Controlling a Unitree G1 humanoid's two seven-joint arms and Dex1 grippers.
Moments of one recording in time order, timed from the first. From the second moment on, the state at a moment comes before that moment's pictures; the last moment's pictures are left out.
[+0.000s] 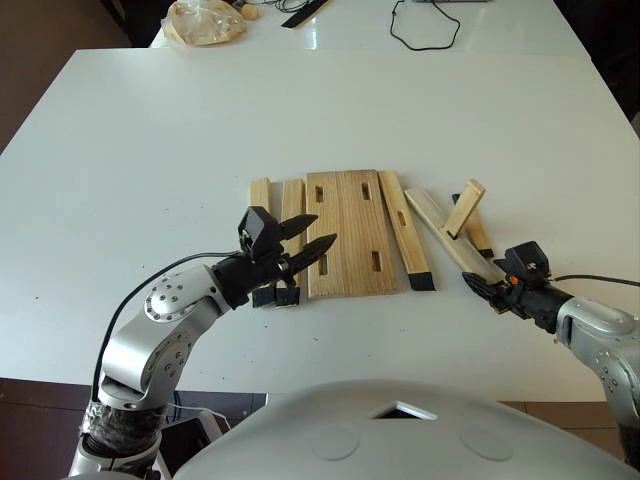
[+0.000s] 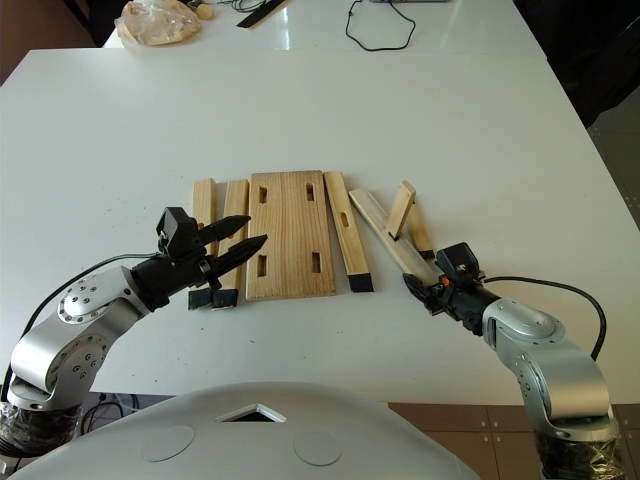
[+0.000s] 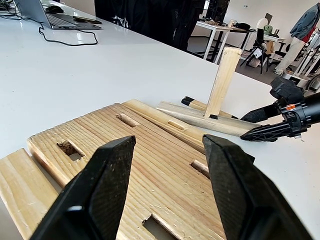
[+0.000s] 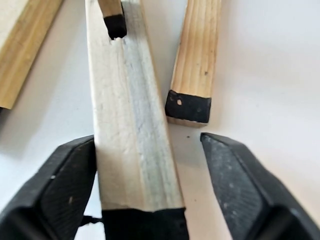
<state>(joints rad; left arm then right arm) 0.24 0.51 -0.03 -0.65 -0.63 0.55 -0.57 0.41 -0.62 -0.15 -0.60 0.39 0.95 0.41</state>
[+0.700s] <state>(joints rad) 0.23 0.50 -0.03 -0.64 -0.62 0.55 -0.55 0.10 -0.57 -0.21 -0.64 0.63 1.07 0.48</state>
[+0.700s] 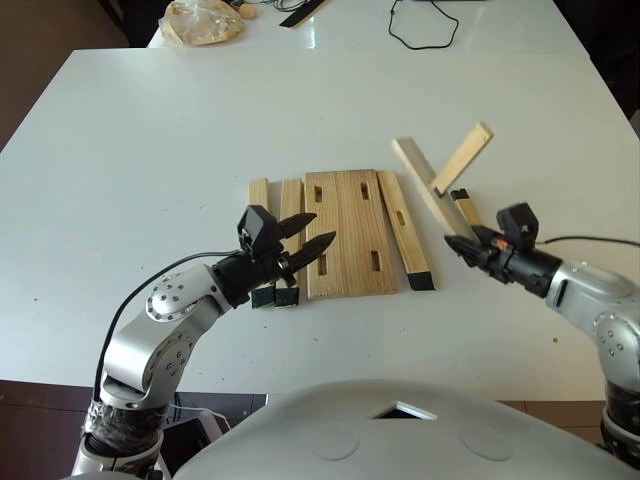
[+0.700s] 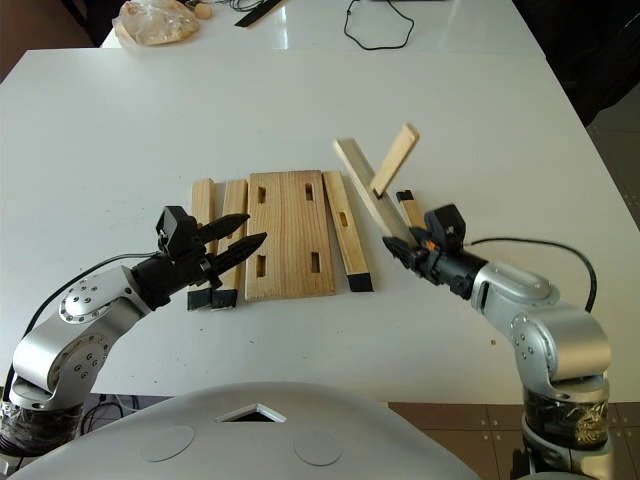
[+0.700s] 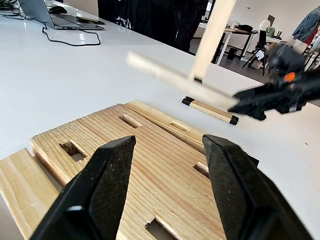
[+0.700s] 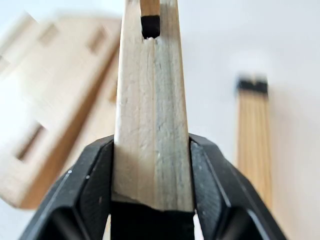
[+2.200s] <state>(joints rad) -0.06 0.58 0.11 -0.69 -1.37 0.76 -0.65 -0.18 -0.83 -0.03 -0.41 0.91 0.78 1.34</state>
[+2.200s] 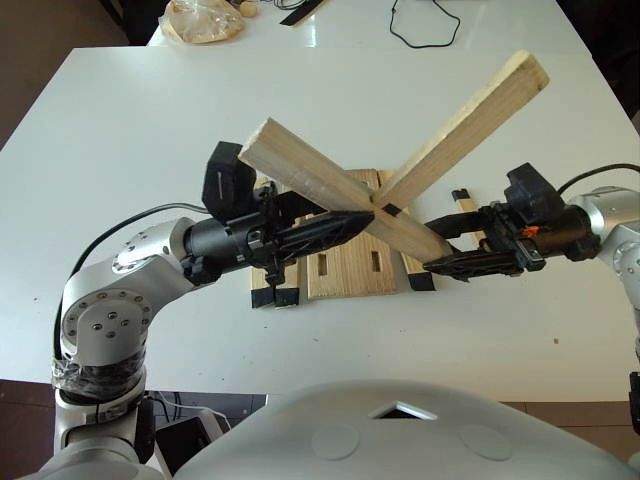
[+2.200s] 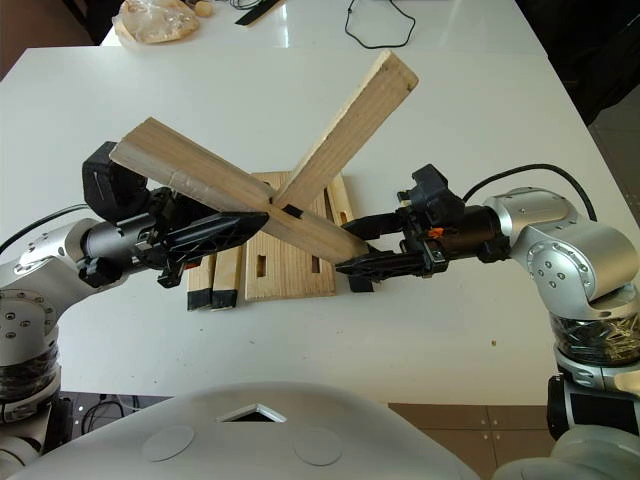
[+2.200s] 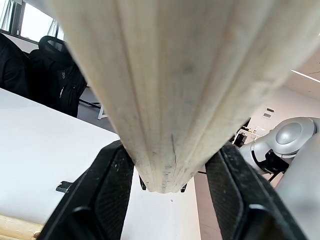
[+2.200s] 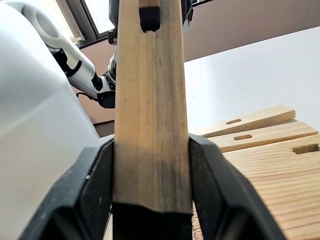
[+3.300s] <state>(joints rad) 0.18 0.86 0.26 -0.61 -0.88 0.57 -1.04 -0.21 -0.81 -0.27 -0.20 1.04 0.90 1.10</state>
